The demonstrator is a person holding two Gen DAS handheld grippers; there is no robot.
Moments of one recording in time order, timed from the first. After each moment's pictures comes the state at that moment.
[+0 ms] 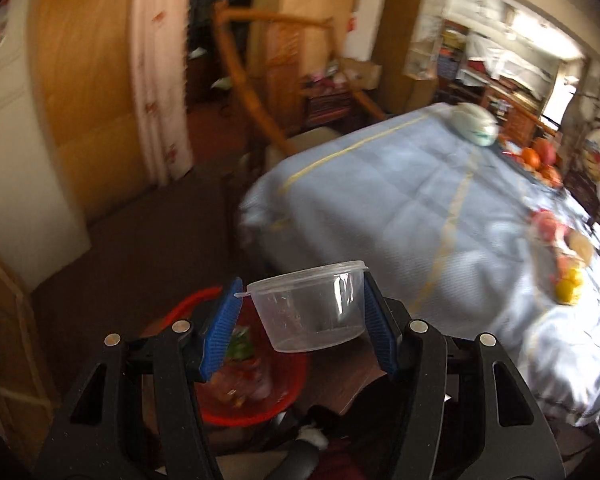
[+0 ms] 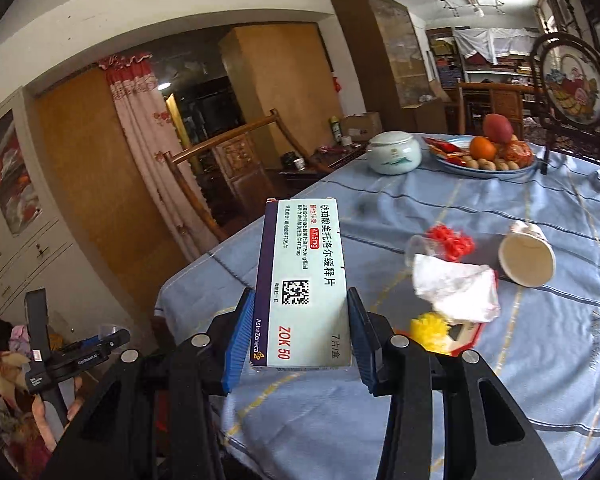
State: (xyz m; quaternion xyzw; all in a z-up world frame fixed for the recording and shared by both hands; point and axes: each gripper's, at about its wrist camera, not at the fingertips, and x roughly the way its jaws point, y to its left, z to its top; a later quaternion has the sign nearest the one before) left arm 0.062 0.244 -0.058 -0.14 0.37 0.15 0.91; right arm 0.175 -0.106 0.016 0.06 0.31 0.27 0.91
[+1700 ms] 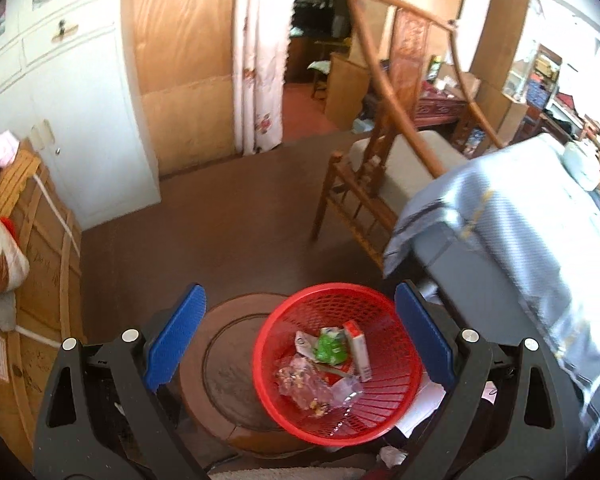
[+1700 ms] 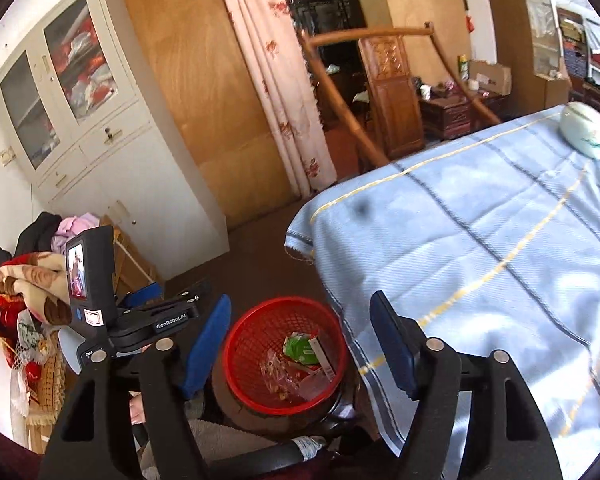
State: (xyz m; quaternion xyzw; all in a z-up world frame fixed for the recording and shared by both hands) left arm 0.033 0.338 -0.091 -0.18 0.37 0.29 0.86; right arm 0.156 0.107 -0.018 -0.04 0.39 0.43 0.81
